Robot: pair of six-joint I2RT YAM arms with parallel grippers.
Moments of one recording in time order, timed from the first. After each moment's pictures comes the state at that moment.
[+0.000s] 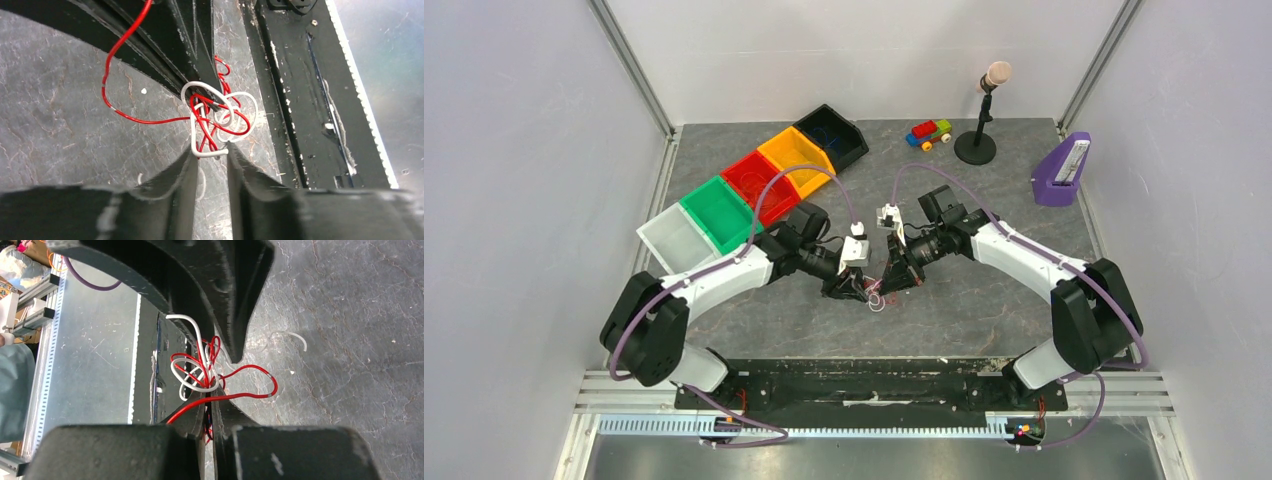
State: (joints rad) left arm -0.65 1.45 0.87 -0.26 0.98 0.62; right arm 0.52 1.52 1.00 -0.54 -1.10 -0.41
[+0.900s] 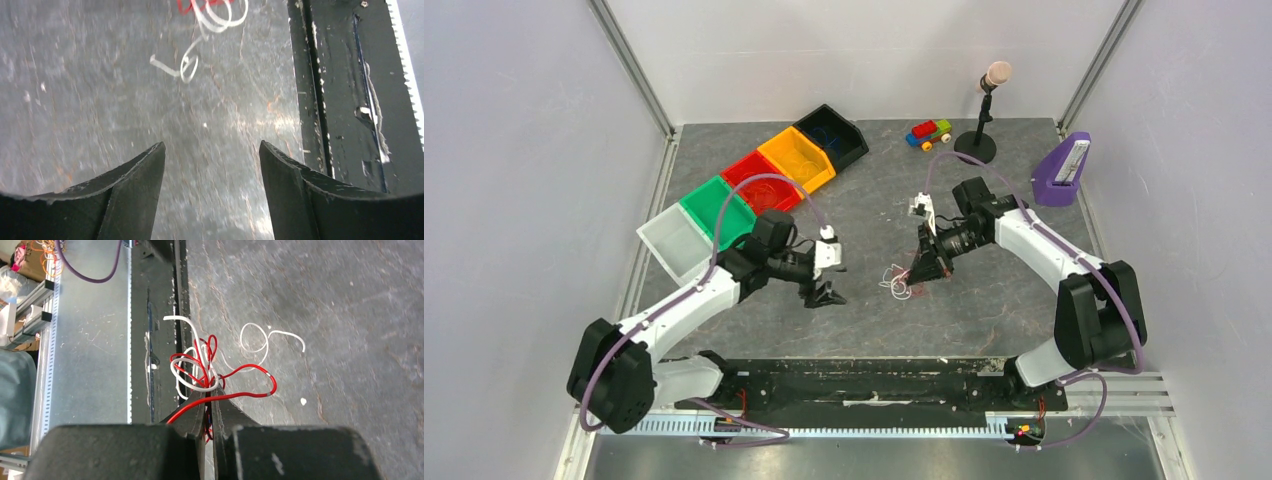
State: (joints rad) left arm -0.52 1.19 0.73 -0.31 0.87 0.66; right arm 0.30 1.51 1.04 -0.86 -1.12 -0.67
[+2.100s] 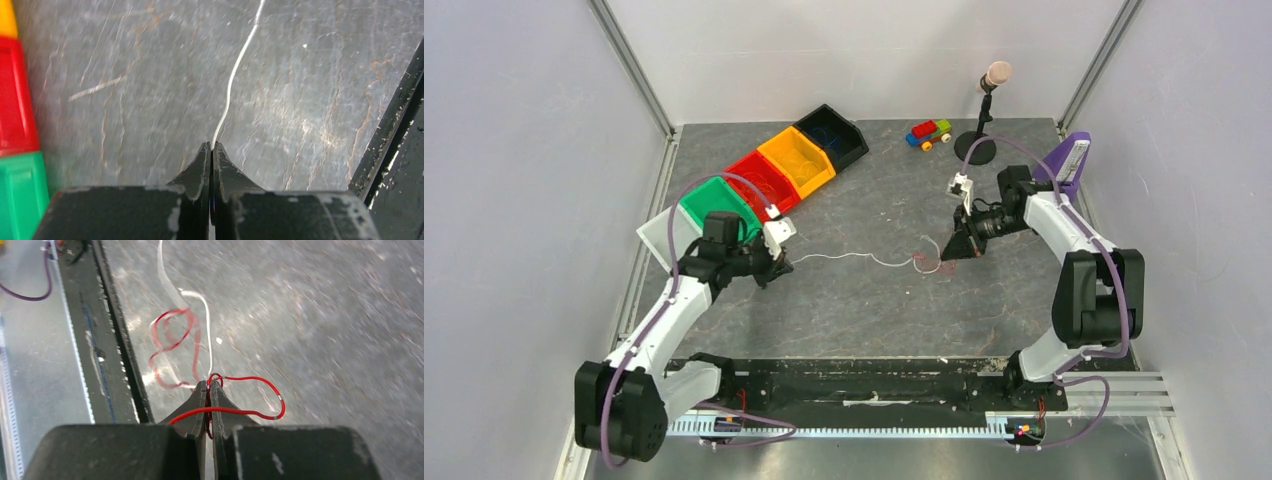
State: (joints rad) left arm -0.25 1.05 0.65 -0.38 0.66 0.58; right arm 0.05 1.59 1.14 -0.96 -1.02 -0.78
